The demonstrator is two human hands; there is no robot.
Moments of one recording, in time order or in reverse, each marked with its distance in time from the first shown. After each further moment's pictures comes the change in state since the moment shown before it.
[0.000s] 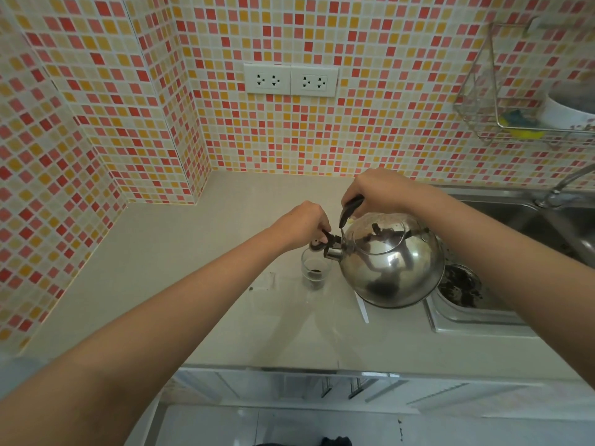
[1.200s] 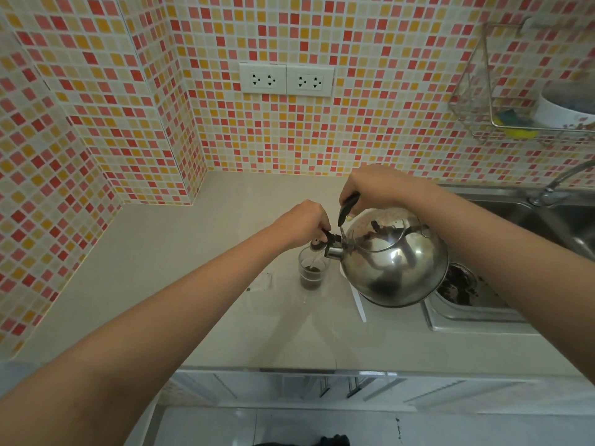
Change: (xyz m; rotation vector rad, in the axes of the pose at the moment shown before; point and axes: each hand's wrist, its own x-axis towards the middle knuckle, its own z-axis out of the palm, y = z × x) left_hand 0.009 -0.002 0.004 0.011 0.013 0.026; right_hand 0.010 0.005 -0.002 -0.038 -0.030 -0.007
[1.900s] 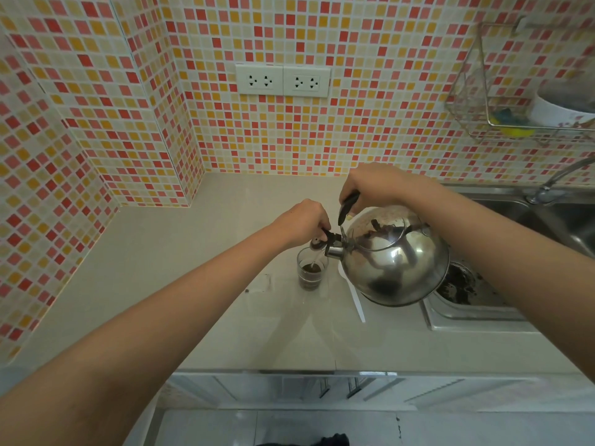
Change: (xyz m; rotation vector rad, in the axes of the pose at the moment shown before) left_hand 0.004 0.001 0.000 0.014 0.014 0.021; right_hand 0.000 0.005 -0.002 0.000 0.005 -0.003
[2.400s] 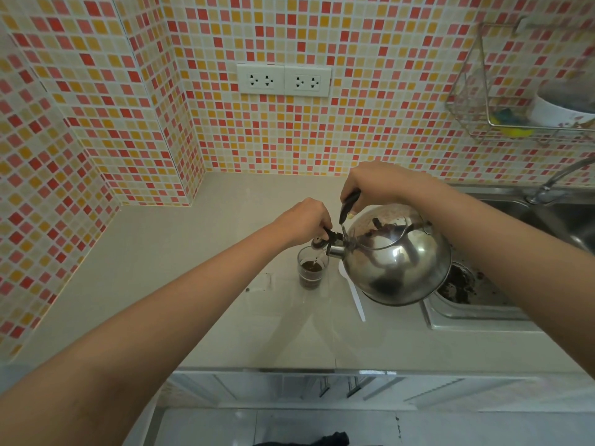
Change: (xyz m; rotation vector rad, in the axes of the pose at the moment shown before) left_hand -0.001 0.003 -0.002 0.008 -0.012 -0.003; right_hand -0.003 -0.003 -0.006 0.024 -0.025 0.004
